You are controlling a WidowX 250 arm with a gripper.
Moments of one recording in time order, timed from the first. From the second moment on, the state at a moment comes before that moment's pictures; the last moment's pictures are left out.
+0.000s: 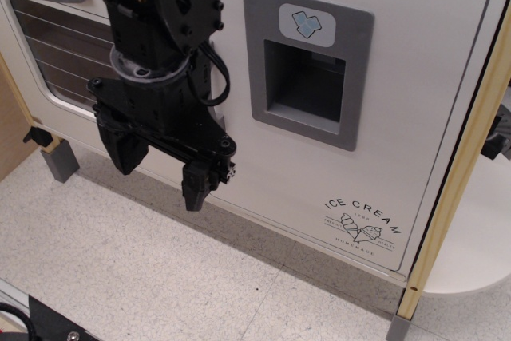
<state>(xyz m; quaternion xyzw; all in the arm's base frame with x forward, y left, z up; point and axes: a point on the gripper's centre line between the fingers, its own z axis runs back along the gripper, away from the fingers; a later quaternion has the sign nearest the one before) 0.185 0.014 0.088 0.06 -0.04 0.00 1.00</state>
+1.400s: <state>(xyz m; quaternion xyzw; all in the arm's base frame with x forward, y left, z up) 0.300 0.075 0.040 0.05 -0.12 0.02 0.99</state>
